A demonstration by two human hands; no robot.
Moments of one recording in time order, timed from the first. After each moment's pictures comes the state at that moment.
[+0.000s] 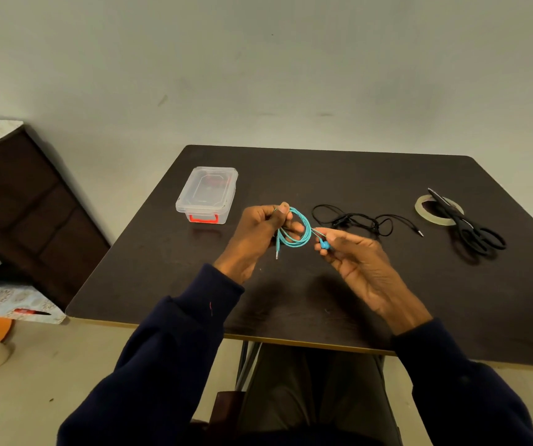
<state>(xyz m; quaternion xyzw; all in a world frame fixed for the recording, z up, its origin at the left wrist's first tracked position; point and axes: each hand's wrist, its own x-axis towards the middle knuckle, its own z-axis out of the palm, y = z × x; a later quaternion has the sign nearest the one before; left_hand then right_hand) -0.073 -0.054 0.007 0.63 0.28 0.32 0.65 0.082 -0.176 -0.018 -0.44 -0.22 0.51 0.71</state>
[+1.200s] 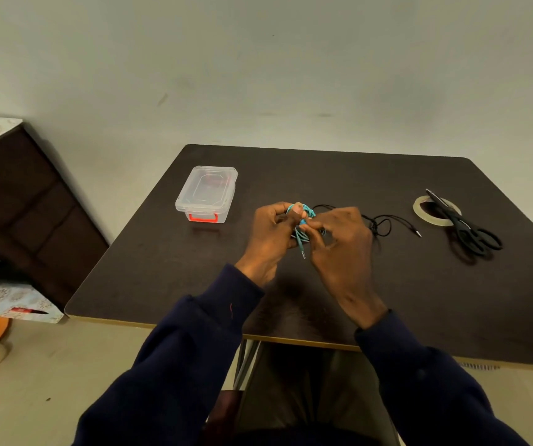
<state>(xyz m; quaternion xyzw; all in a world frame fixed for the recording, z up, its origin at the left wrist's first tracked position) -0.053 -0.076 0.010 0.59 0.32 0.37 0.64 0.057 -0.156 -0.019 -0.67 -0.57 -0.18 0.43</state>
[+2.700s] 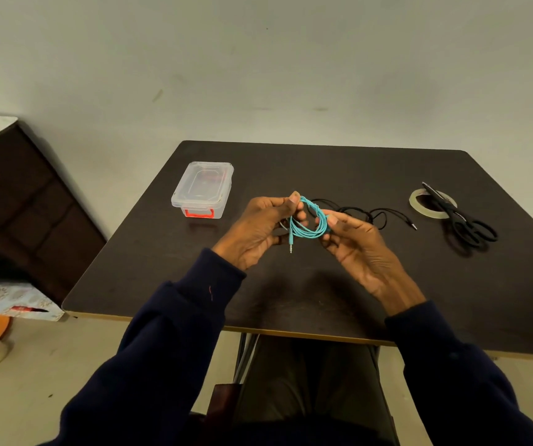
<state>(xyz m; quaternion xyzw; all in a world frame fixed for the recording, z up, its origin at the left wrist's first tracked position) -0.066 -0.067 0.028 0.58 0.27 0.25 0.73 0.098 -0.171 -0.018 -0.40 -0.26 0.51 0.71</state>
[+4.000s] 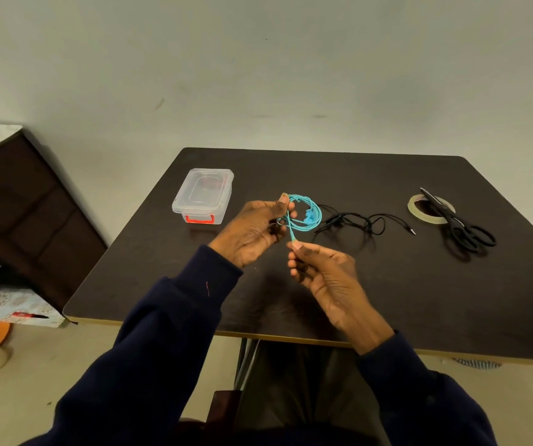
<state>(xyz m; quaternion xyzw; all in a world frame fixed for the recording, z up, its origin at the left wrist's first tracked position) -0.064 -0.055 0.031 0.47 0.33 0.27 0.78 0.026 -0.184 -0.012 -0.47 -0.16 0.51 0.71</state>
